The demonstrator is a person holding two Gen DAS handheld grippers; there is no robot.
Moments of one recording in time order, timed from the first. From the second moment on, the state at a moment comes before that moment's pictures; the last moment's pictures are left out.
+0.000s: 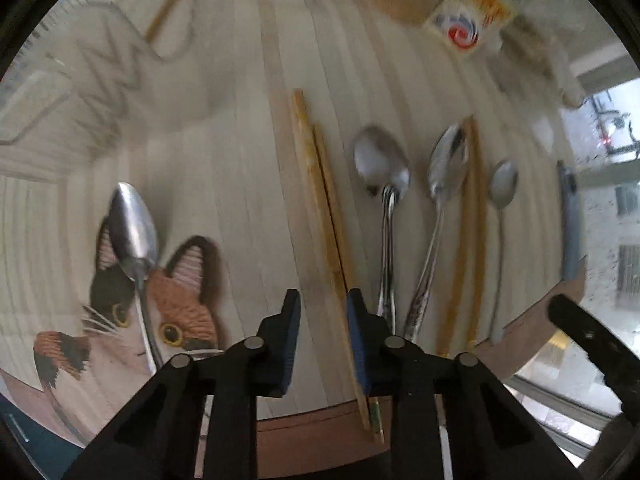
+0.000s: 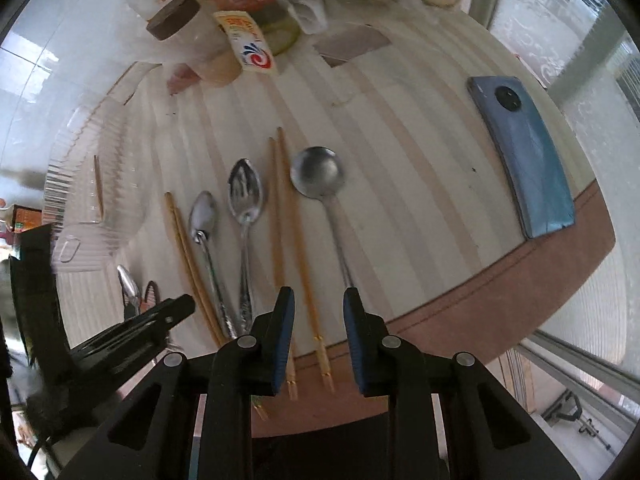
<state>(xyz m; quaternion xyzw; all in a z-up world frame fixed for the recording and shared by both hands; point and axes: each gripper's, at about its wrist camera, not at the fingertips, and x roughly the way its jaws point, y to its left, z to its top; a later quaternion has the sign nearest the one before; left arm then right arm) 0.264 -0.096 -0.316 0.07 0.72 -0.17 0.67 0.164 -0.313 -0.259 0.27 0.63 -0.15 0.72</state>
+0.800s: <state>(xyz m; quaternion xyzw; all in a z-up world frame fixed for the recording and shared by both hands) 0.243 -0.106 -0.315 0.12 0.70 -0.15 0.69 0.174 -0.288 -0.286 0.27 0.65 -0.09 0.70</state>
